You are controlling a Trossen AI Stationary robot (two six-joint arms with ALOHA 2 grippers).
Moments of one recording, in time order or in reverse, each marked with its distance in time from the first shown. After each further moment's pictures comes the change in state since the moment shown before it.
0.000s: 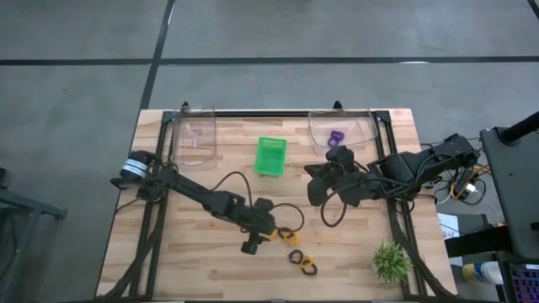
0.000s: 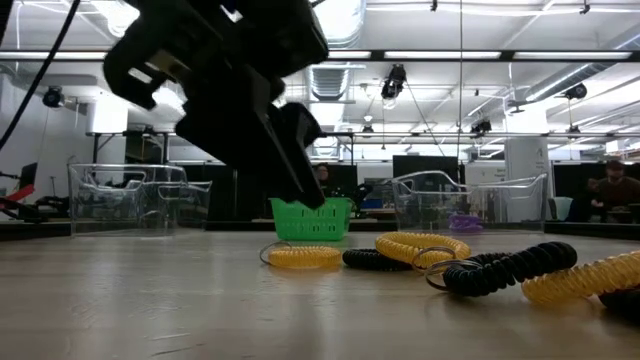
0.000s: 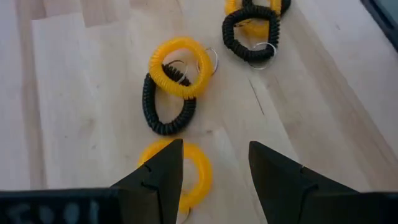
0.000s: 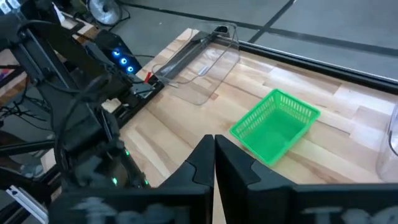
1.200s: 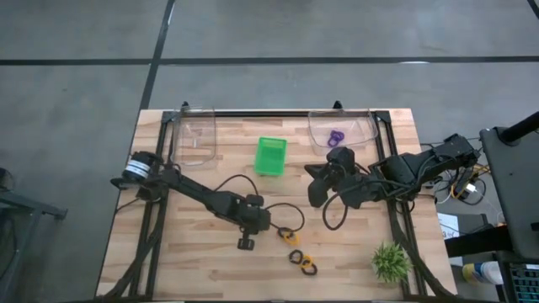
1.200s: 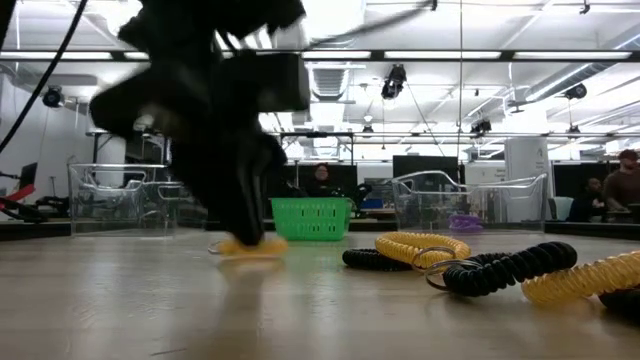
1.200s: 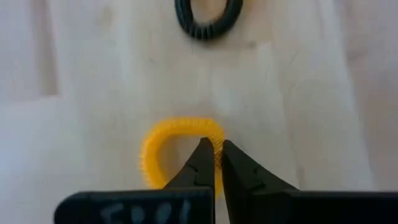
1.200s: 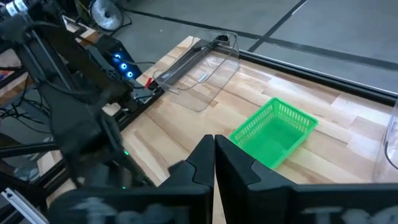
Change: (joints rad) left arm 0.005 0.005 0.038 -0.274 -0.069 -0.110; right arm 0.015 0.000 0.000 0.015 0.040 -0.032
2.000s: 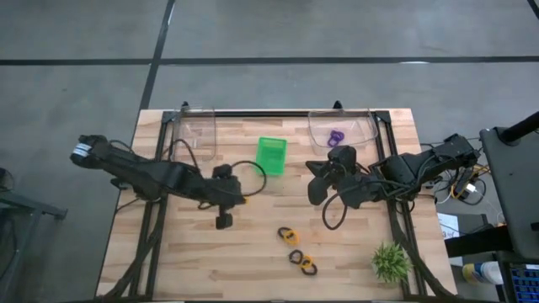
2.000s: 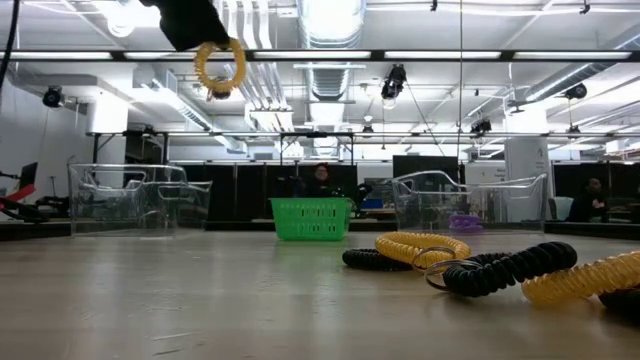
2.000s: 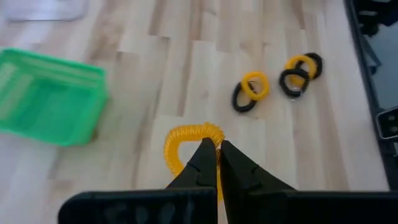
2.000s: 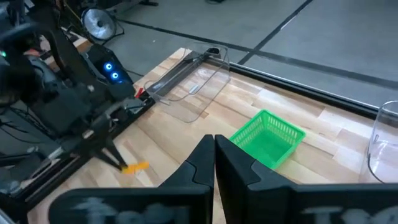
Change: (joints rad) left arm 0.006 -0.564 -0.009 -0.290 -0.210 -0.200; right arm -0.001 0.001 0.000 0.000 0.061 -0.026
